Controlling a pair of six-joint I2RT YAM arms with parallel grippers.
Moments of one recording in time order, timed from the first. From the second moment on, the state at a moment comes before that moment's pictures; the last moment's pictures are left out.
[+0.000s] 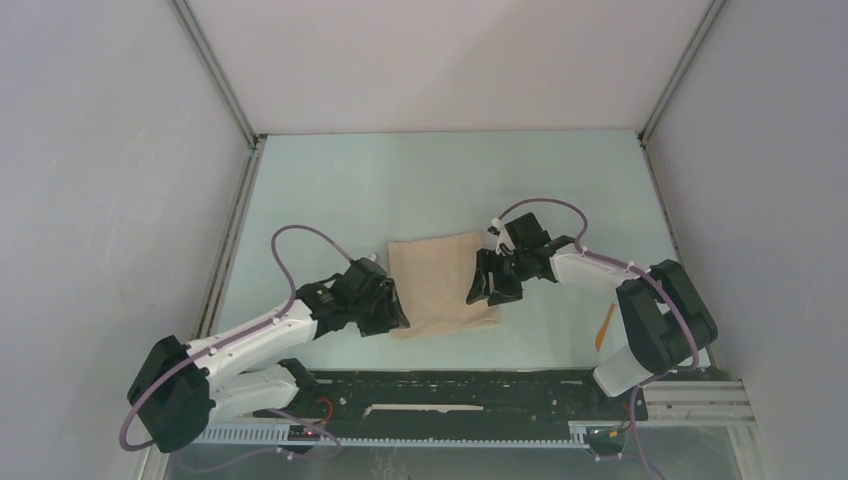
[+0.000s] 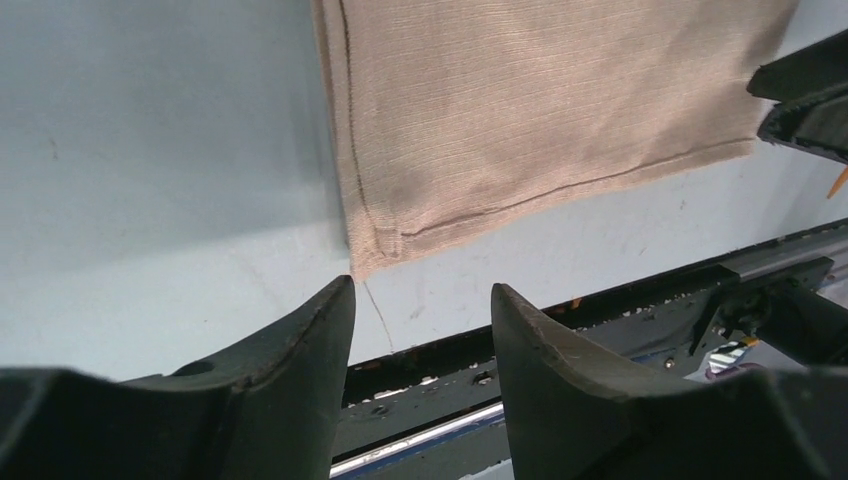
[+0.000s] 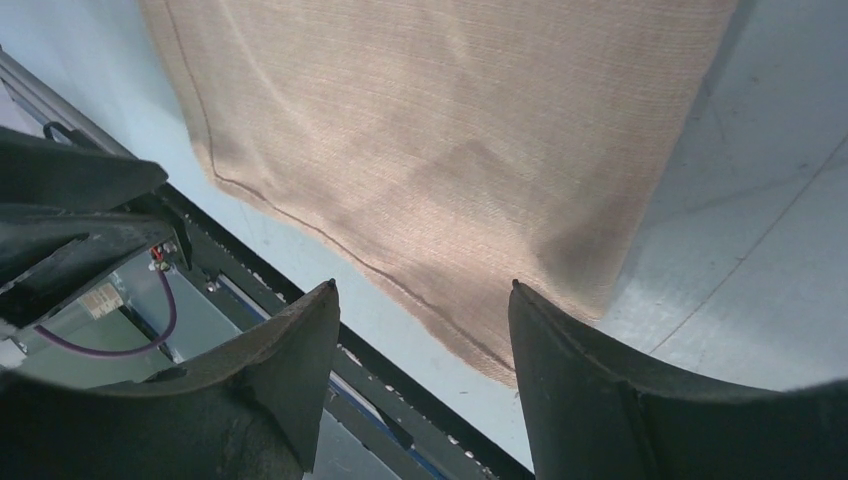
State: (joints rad) left arm -0.76 1.06 0.57 -0.51 0.05 -0.94; right arm 0.49 1.56 0.82 -0.36 -0.52 0.49
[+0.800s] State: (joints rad) left arm -0.76 1.21 0.56 -0.41 0.08 -0.90; right arm 0.47 1.57 0.82 -0.36 -0.53 0.49
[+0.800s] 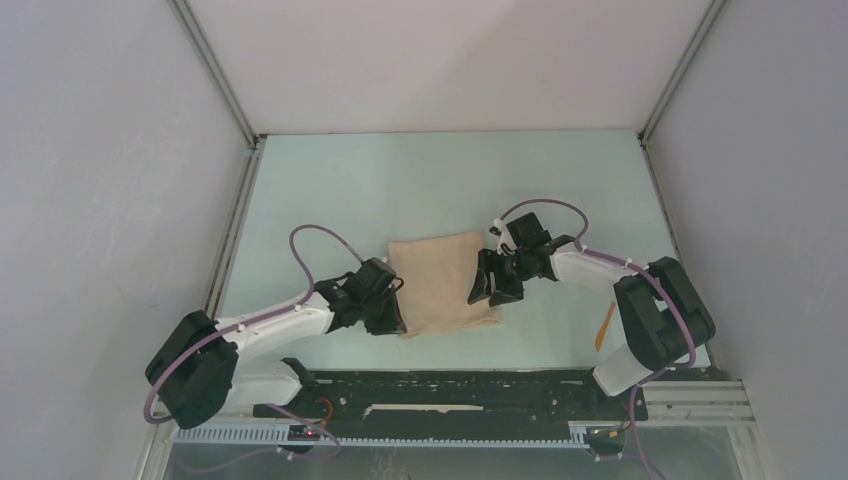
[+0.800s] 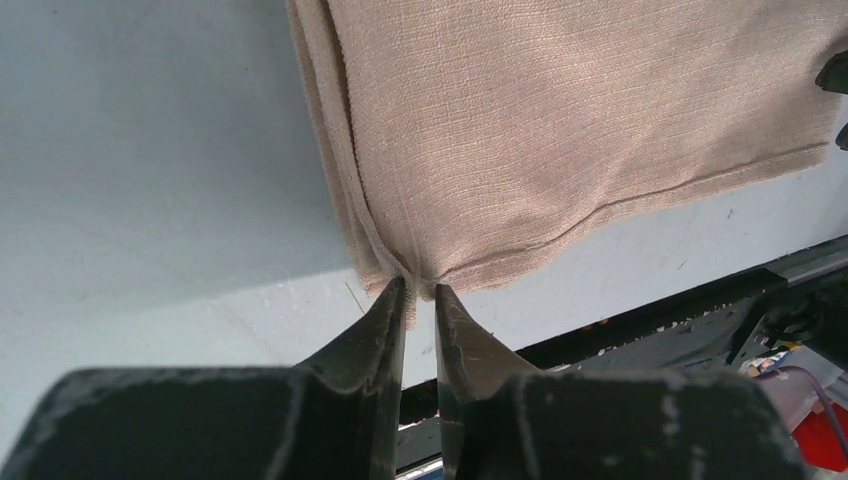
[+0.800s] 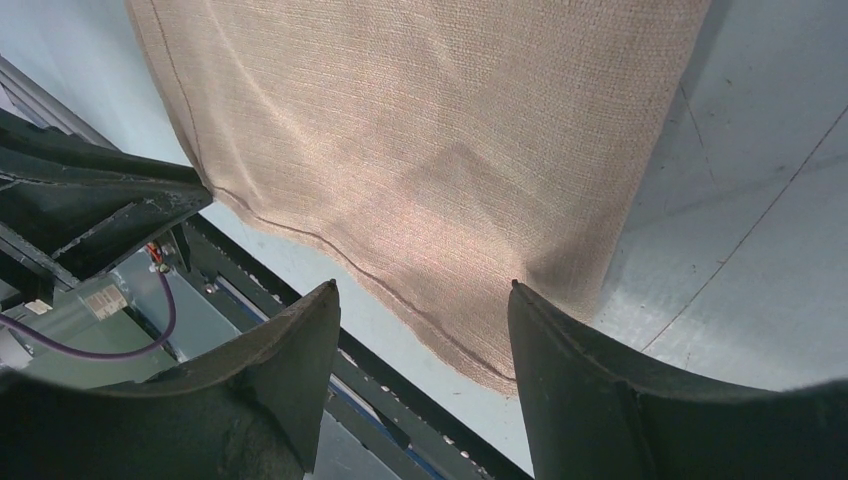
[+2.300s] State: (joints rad) left arm -0.75 1.31 0.53 -0.26 0.13 -0.86; right arm 0.43 1.53 0.72 -0.36 -0.62 0.46
